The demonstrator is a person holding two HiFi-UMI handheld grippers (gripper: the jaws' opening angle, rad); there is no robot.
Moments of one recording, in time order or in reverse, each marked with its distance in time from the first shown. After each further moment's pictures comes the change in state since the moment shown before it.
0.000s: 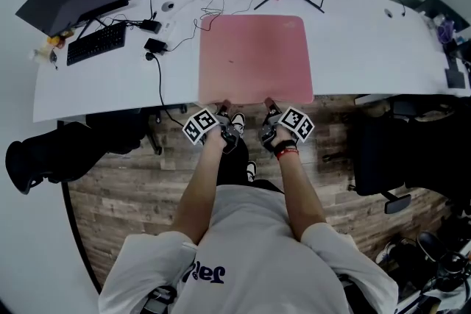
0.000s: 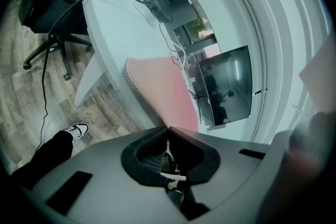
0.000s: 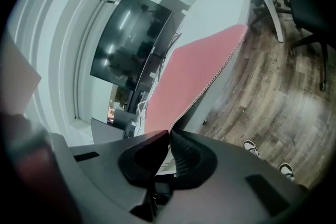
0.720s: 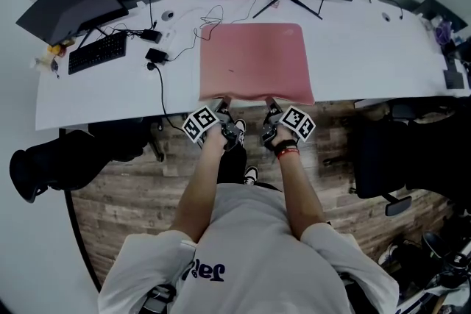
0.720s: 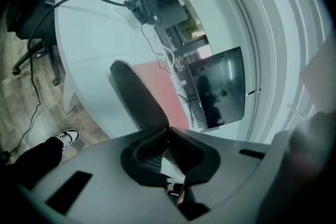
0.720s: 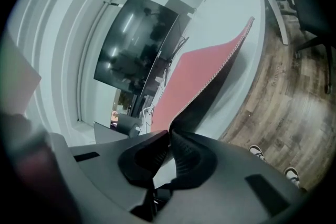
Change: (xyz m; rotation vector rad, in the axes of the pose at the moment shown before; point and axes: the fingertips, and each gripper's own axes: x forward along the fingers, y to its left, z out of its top) left arm 0.016 -0.047 0.033 0.041 -0.012 -0.062; right arm 0.012 0.035 0.028 -0.007 -0.032 0.030
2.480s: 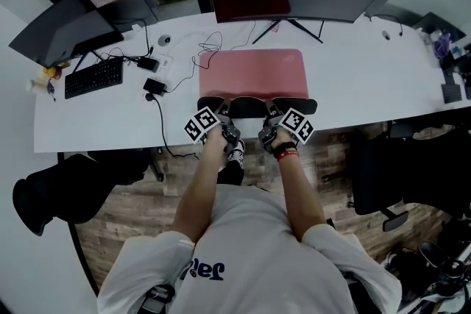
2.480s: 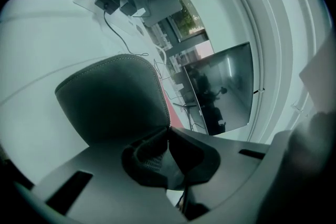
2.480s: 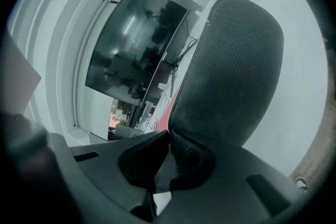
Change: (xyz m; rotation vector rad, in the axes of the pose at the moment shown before) left arm 0.093 -0.038 0.080 0.033 0.021 -0.008; right arm 0.091 0.043 0.073 -0.013 -0.040 0.005
